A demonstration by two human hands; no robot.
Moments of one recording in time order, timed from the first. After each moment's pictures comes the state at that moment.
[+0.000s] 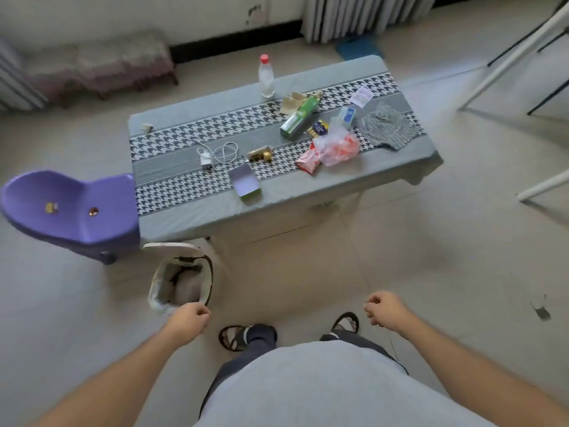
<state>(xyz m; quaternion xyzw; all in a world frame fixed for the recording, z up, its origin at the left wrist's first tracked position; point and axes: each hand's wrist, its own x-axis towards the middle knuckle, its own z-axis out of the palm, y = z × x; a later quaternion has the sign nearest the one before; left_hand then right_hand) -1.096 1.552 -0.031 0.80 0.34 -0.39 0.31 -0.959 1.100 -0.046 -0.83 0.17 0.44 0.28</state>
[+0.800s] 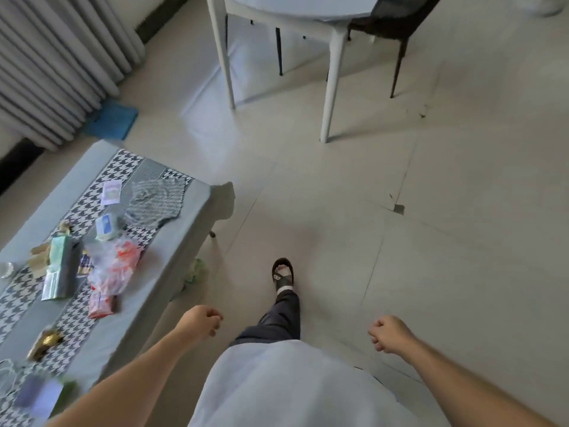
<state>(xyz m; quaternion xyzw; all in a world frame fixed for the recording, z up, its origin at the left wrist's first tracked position) -0.742 1.062 -0.035 0.86 0.02 -0.47 0.17 -1.009 0.700 -0.057 -0.67 0.51 0.34 0.42</state>
